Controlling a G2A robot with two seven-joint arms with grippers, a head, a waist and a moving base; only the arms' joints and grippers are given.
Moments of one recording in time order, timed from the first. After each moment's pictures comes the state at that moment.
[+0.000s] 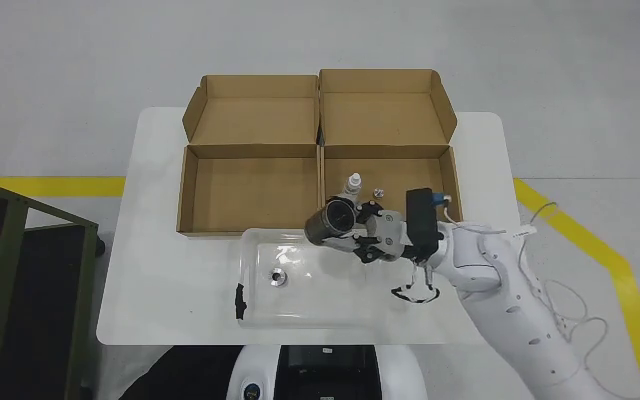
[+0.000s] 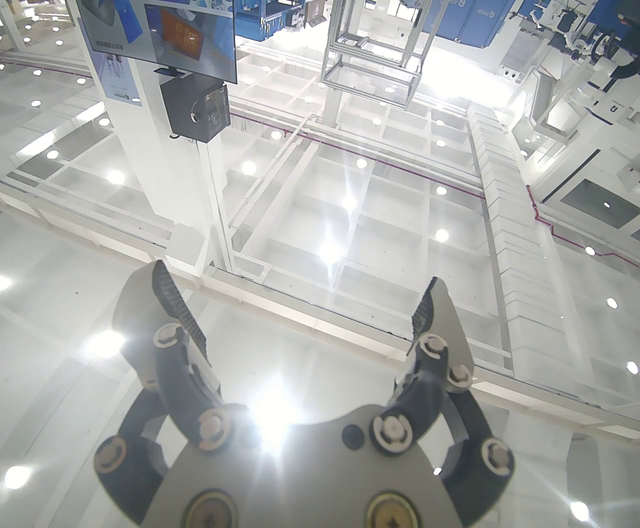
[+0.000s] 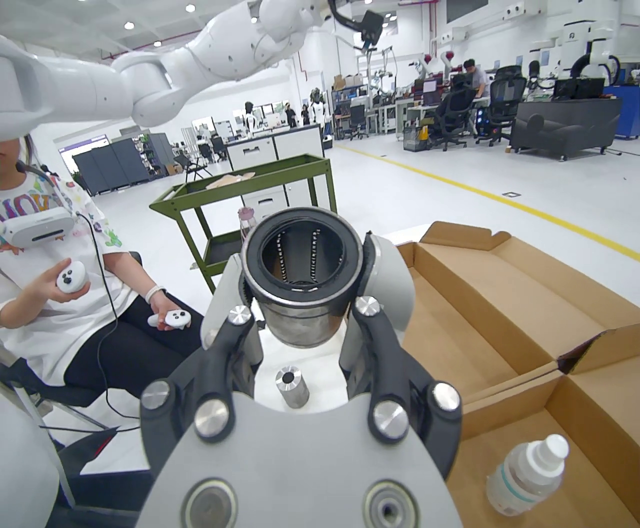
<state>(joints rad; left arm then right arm) -0.17 -0.33 -0.48 -1.21 3.07 0.34 0.06 -1.11 -1.10 1.10 -1.77 -0.72 -0.90 0.08</state>
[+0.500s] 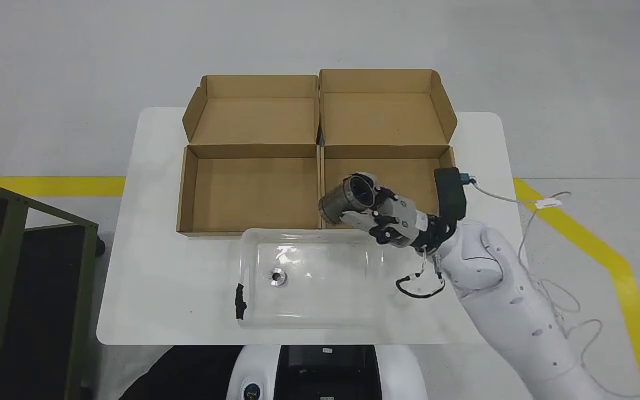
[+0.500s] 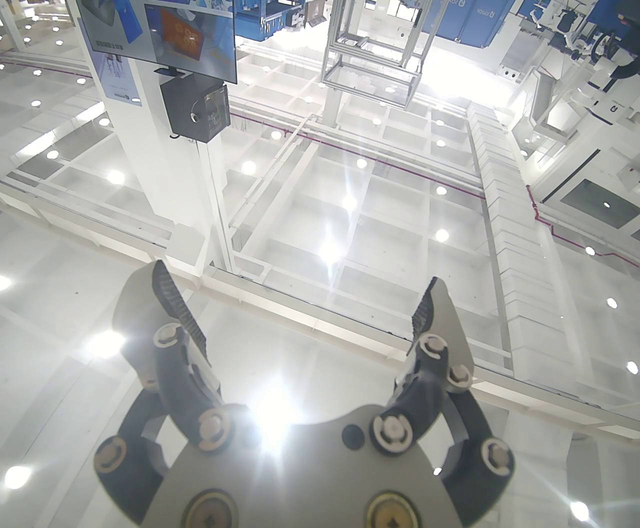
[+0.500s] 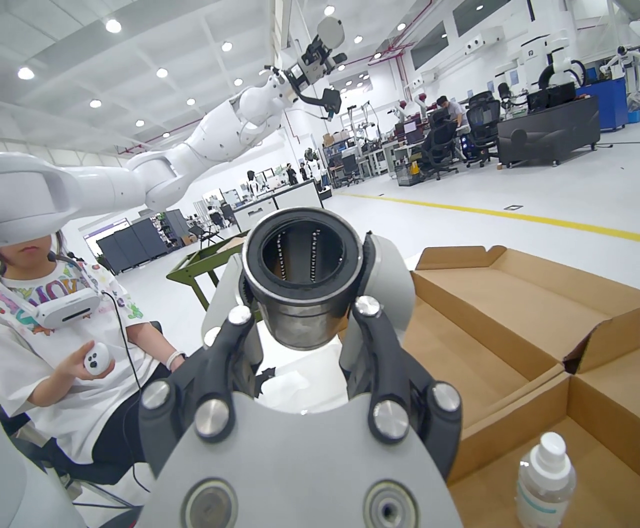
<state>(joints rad) -0.17 -0.33 -0.48 -1.21 3.07 0.34 0.06 -1.10 -1.11 1.10 -1.70 -0.51 -0.89 0.05</state>
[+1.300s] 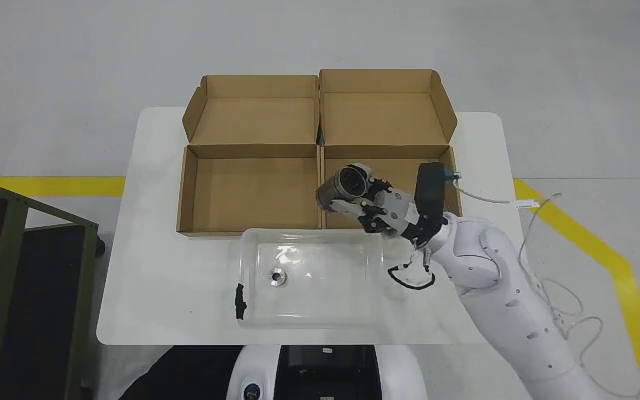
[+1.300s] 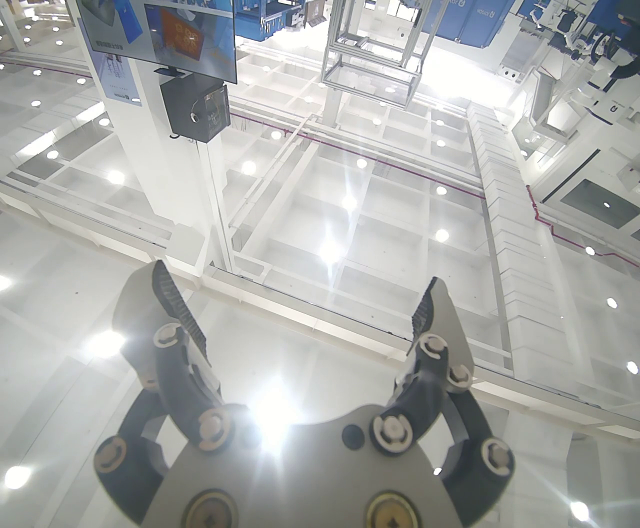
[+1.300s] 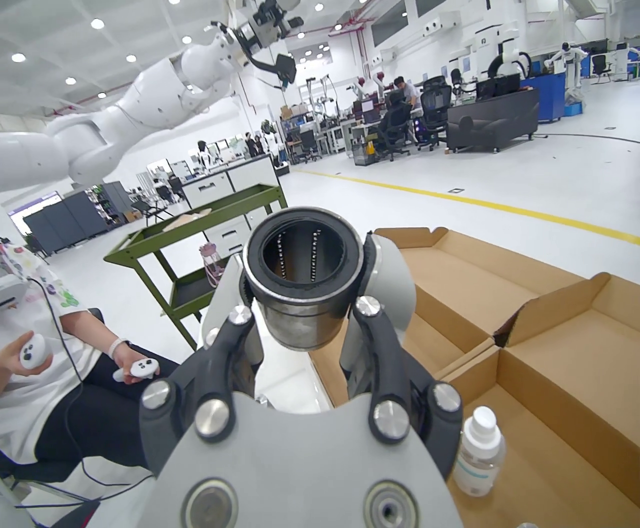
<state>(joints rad) -0.17 -0.33 -0.48 -1.21 3.07 0.34 0.06 -1.09 -1.13 1.11 -1.73 -0.73 -0.73 0.07</state>
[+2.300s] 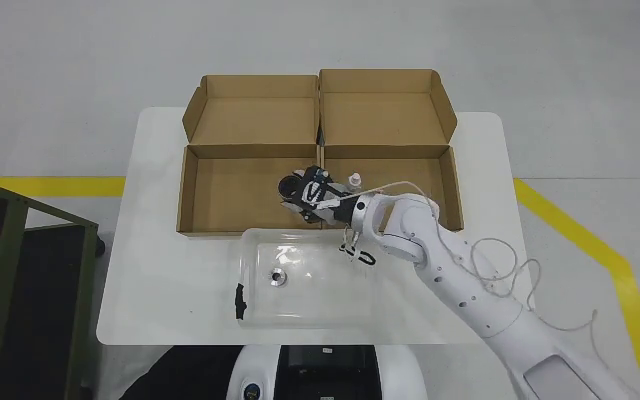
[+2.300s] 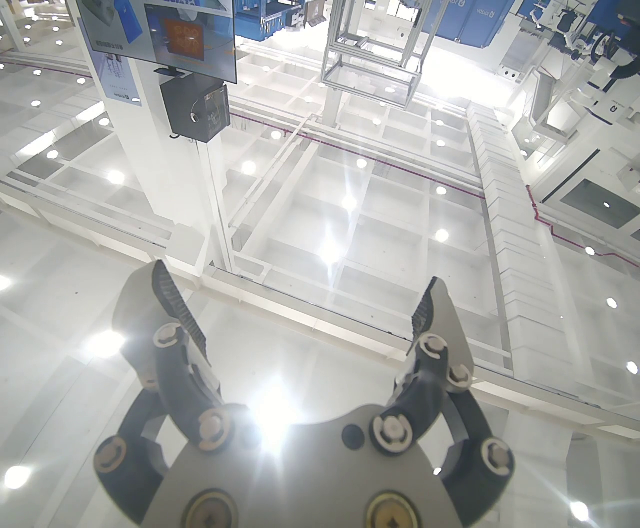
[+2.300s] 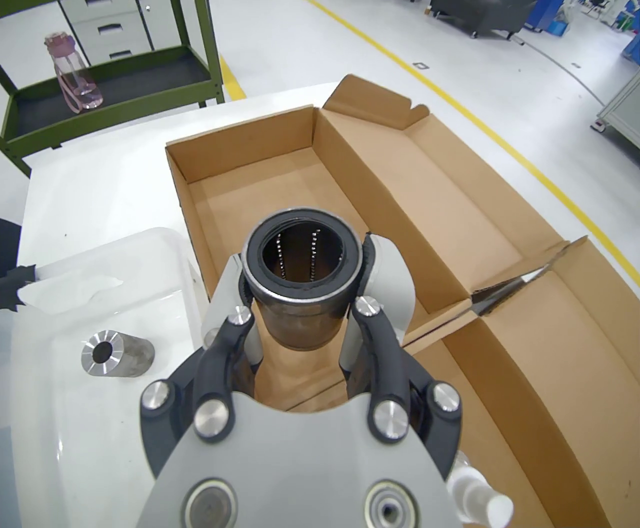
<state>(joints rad) -0.17 -0.33 -0.48 -1.21 3.07 0.34 0.06 -0.76 -1.26 0.75 -1.50 -1.12 -0.46 0.32</state>
